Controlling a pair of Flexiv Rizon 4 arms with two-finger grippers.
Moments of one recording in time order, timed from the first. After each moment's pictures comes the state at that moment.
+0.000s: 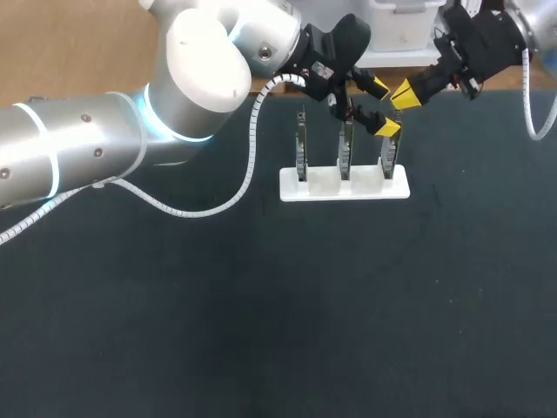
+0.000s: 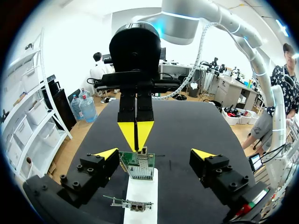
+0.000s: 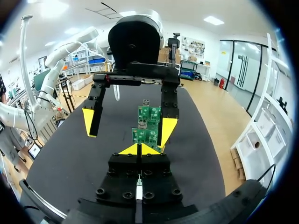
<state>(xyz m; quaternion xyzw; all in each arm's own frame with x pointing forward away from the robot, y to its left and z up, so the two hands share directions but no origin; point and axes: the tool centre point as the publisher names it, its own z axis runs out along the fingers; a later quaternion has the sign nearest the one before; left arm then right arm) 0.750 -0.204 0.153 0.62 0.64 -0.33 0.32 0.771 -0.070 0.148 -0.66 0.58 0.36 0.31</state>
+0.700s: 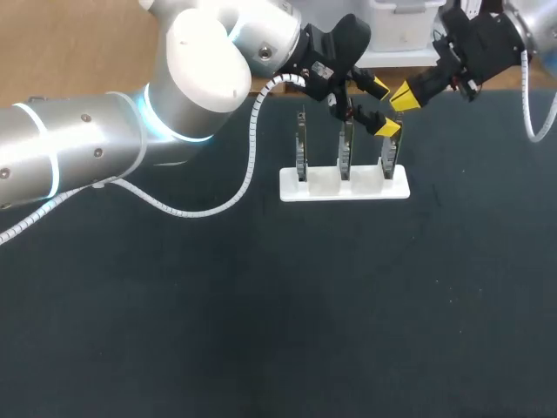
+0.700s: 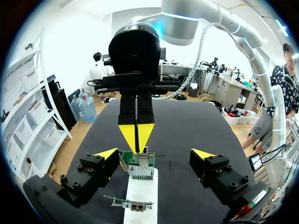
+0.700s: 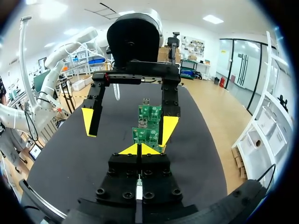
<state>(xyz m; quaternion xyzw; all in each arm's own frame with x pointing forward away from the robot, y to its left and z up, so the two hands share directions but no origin) 0.750 -0.204 0.153 0.62 0.64 -0.33 0.32 0.770 -0.069 0.145 -0.66 0.58 0.36 0.31</state>
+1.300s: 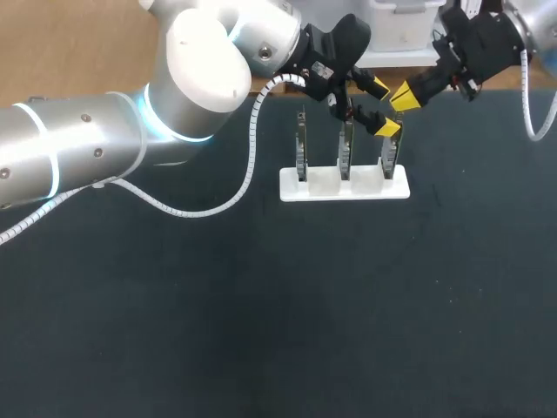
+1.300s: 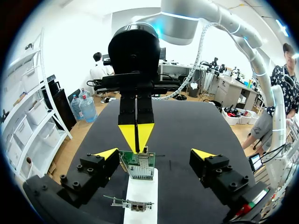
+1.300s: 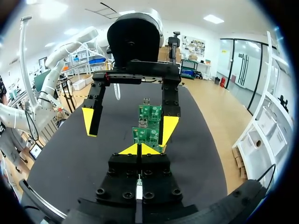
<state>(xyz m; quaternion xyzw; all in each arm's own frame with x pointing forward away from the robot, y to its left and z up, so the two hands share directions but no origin) 0.750 -0.204 0.153 0.62 0.64 -0.33 0.32 0.769 -0.070 0.145 -0.66 0.58 0.36 0.30</state>
